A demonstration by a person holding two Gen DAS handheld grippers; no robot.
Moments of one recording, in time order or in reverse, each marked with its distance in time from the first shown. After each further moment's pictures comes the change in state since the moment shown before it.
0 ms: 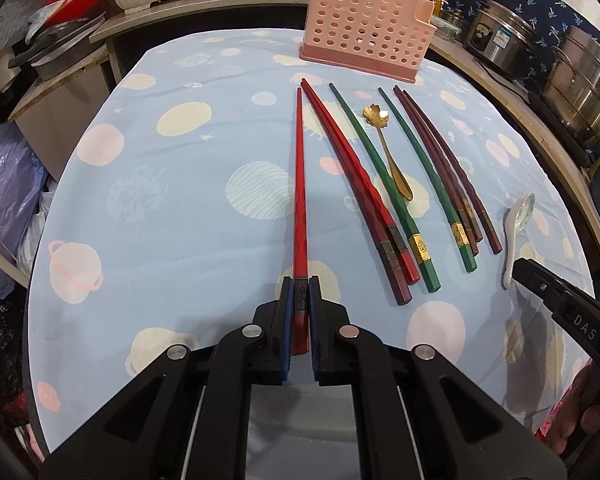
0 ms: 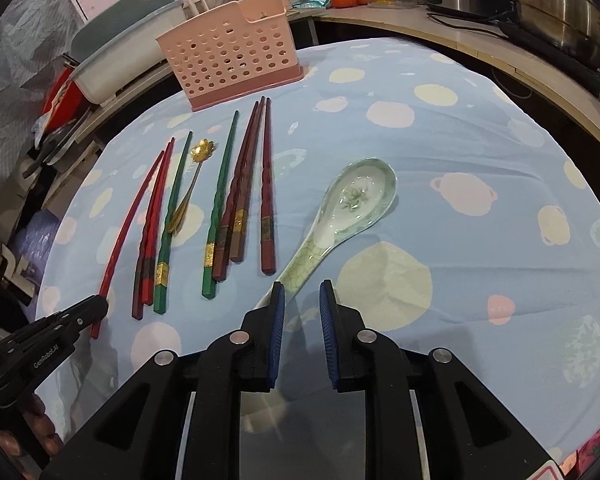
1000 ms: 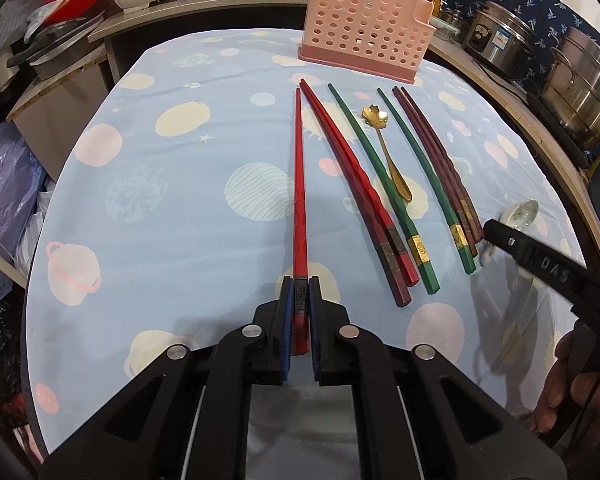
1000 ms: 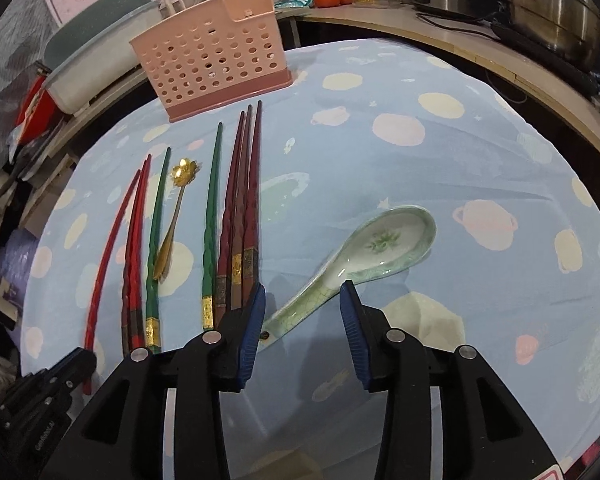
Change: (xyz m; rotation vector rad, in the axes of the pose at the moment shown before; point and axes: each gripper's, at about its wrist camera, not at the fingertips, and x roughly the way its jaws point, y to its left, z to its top) left arm 0.002 0.001 0.002 -0.002 0.000 -0.007; right arm 0.027 0.019 0.025 0.021 -0.008 -0.100
